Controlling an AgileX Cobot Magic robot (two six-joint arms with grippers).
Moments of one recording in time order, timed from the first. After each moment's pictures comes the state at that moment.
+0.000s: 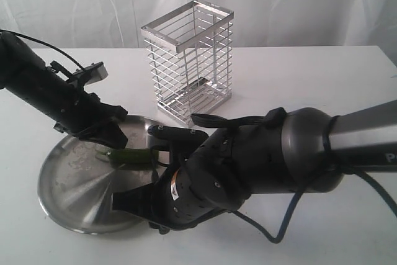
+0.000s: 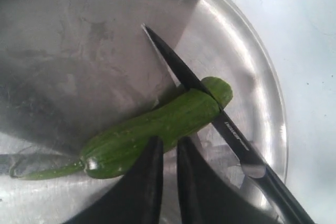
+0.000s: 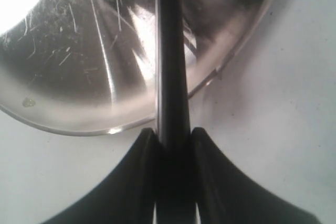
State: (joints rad) left arm -0.08 1.91 -1.19 -0.81 0.84 0.69; right arm 0.96 1.81 -0.98 0.02 0.32 0.76
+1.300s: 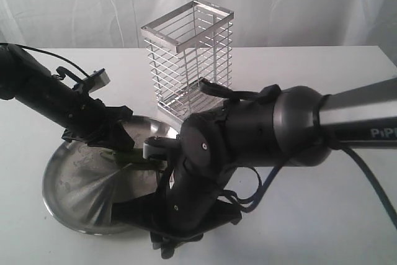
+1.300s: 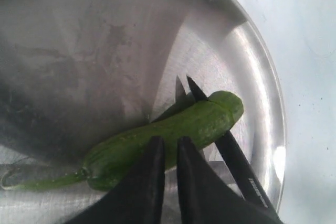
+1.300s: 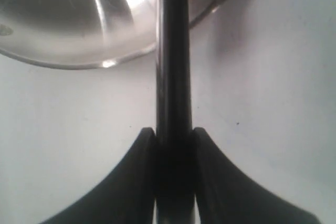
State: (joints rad) left arm -0.08 1.98 -1.19 -0.92 0.84 0.70; right arm 0.91 1.83 -1.09 0.33 0.63 0.48
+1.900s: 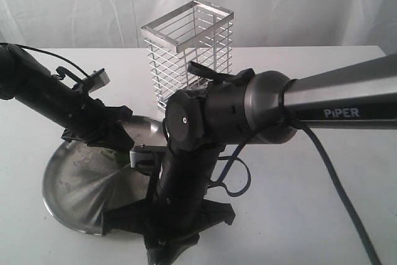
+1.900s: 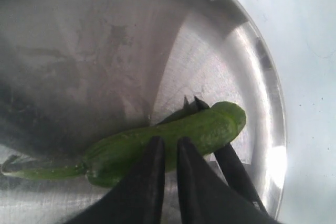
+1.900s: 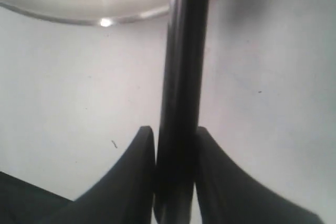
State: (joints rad) left arm -0.08 1.98 -1.19 -0.92 0.84 0.70; right arm 0.89 1.93 -1.22 0.43 0.89 0.33
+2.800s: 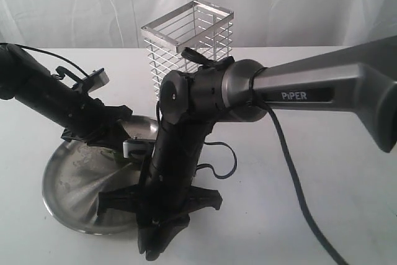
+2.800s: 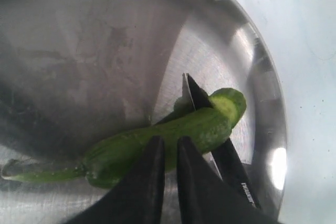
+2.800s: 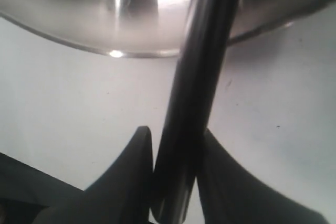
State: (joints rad) left arm -0.08 1.98 -1.19 -0.92 0.83 0.70; right arm 0.83 2.06 -1.40 0.51 1.05 0.22
